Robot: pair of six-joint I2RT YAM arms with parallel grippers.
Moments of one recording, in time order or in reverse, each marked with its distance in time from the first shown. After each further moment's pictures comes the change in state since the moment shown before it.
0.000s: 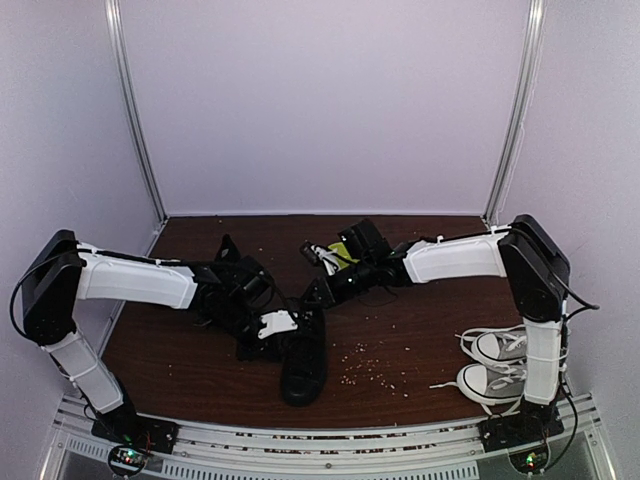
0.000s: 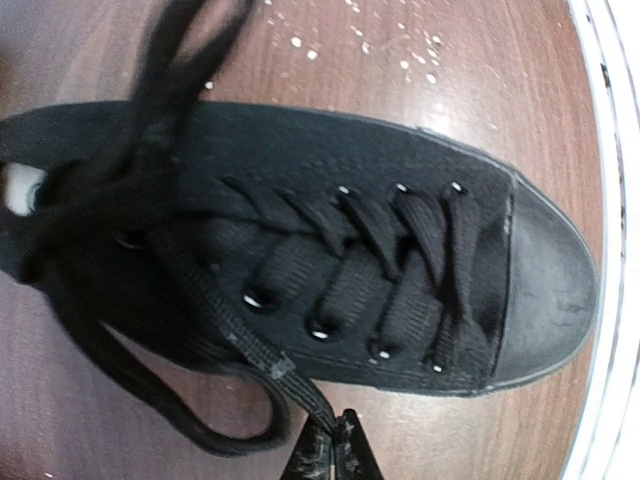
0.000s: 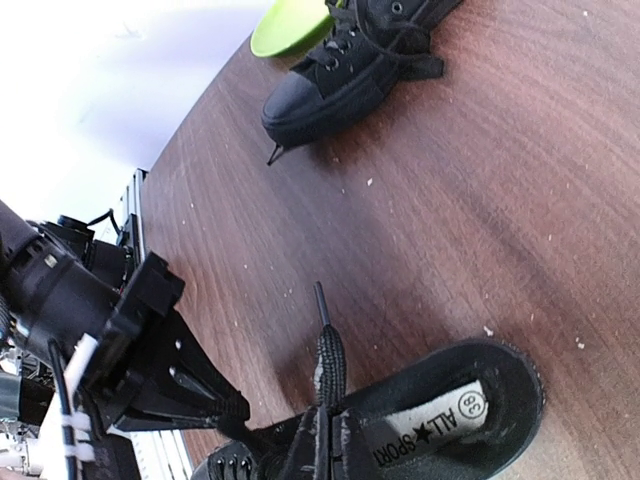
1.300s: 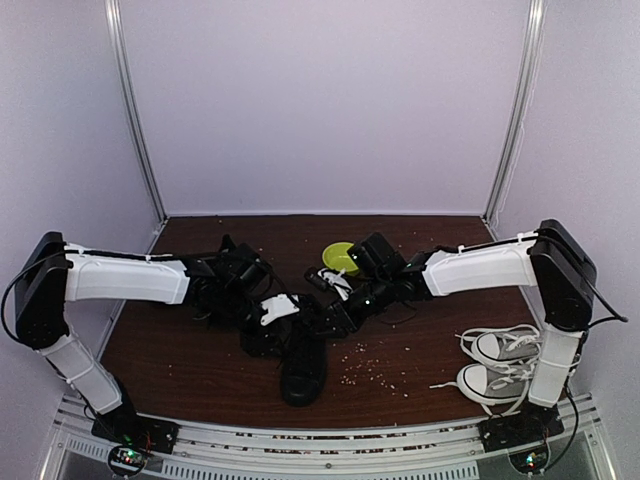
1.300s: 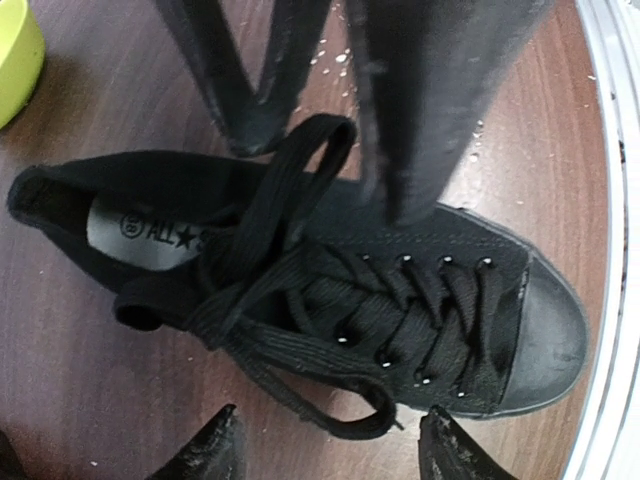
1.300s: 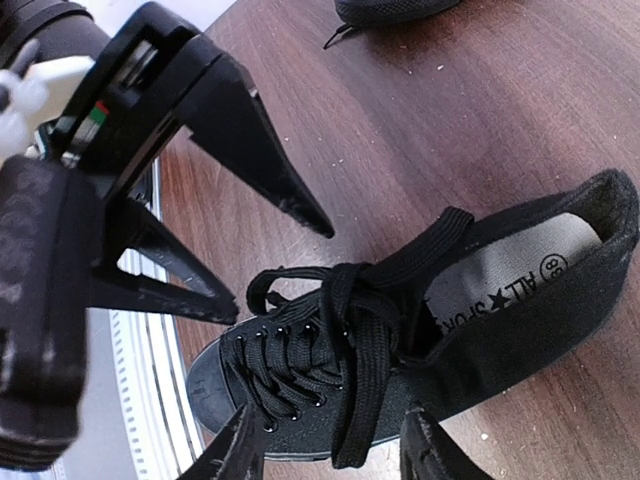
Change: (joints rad) left arm 0.004 -0.047 0.030 0.039 -0.040 -0.096; right arm 0.053 -0.164 -0.187 -0.107 -0.019 -0.209
